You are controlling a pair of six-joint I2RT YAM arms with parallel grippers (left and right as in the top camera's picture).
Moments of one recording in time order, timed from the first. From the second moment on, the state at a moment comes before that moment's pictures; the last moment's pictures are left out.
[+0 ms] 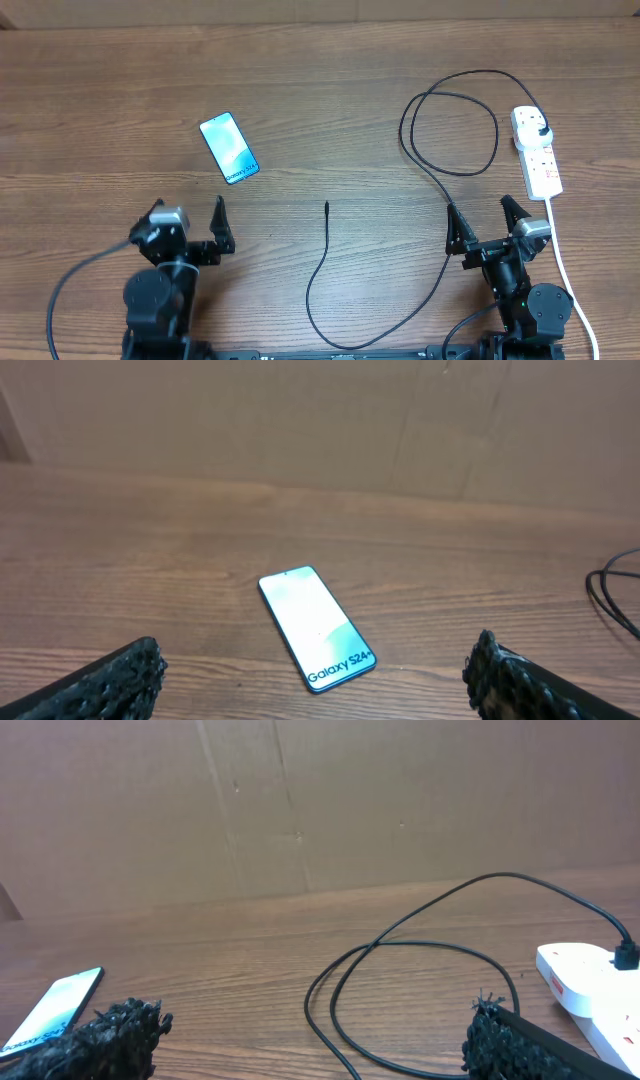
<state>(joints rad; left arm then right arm) -0.04 0.31 0.28 -0.16 -0.03 -0.13 -0.10 0.01 0.02 -0.01 -0.30 0.18</state>
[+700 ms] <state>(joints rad) -0.04 1.04 0.84 -0.47 -0.02 -0.18 -0.10 0.01 0.02 -0.01 -0.30 0.18</state>
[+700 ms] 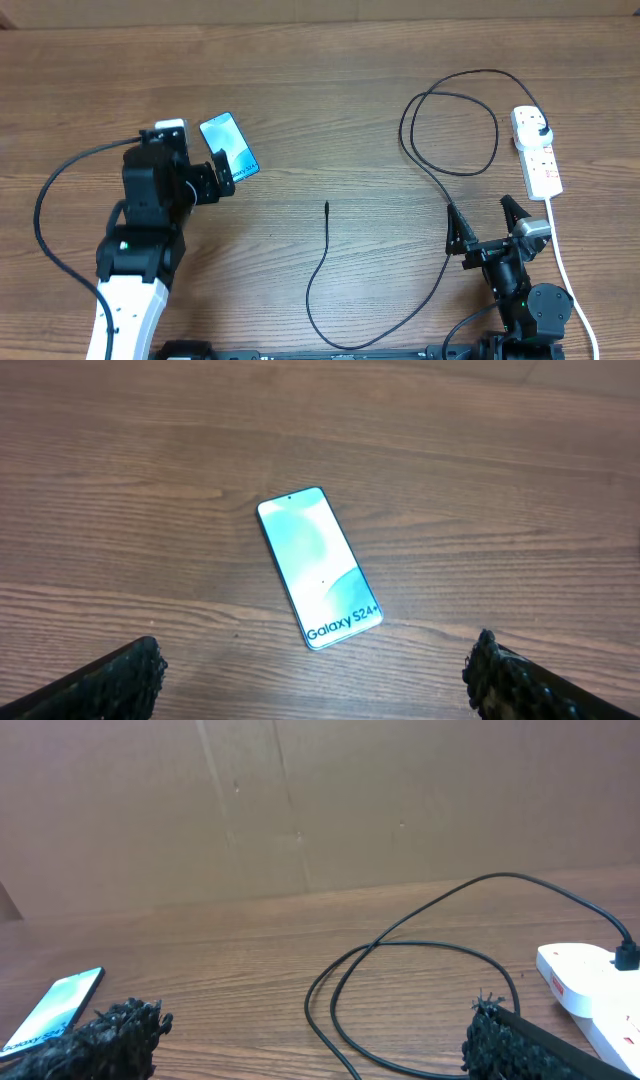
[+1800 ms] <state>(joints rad) -0.04 1.17 1.06 -0.69 -0.05 -0.33 -0.10 0.01 0.02 -0.01 -0.30 0.18</state>
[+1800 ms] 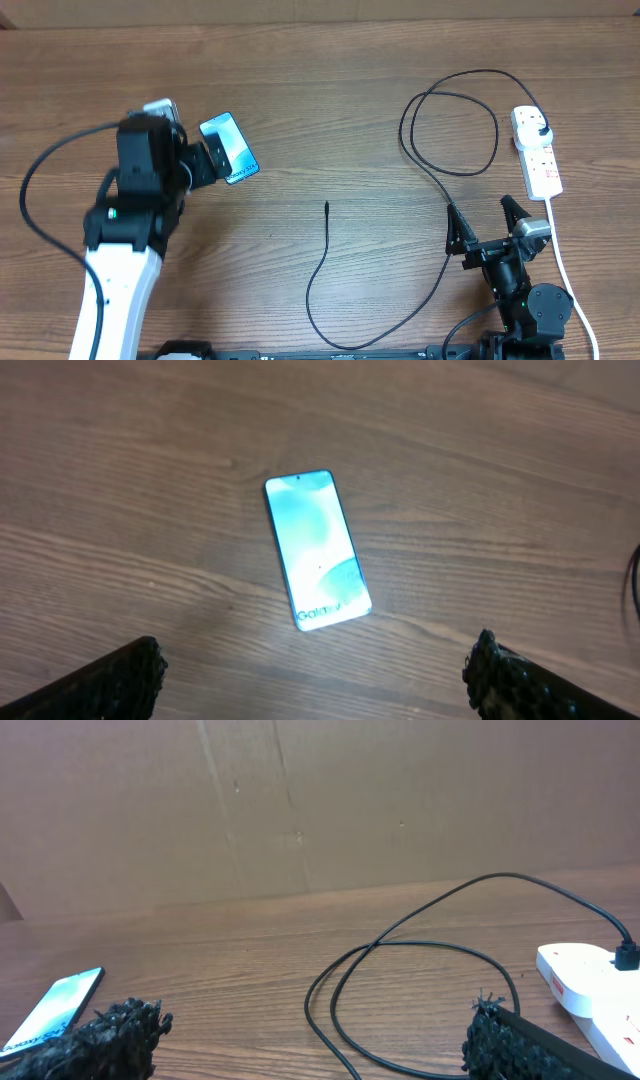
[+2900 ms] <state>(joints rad) -0.04 1.52 1.21 -0.84 -0.02 -0.71 -0.10 0.01 0.02 -0.01 -0.30 0.18</state>
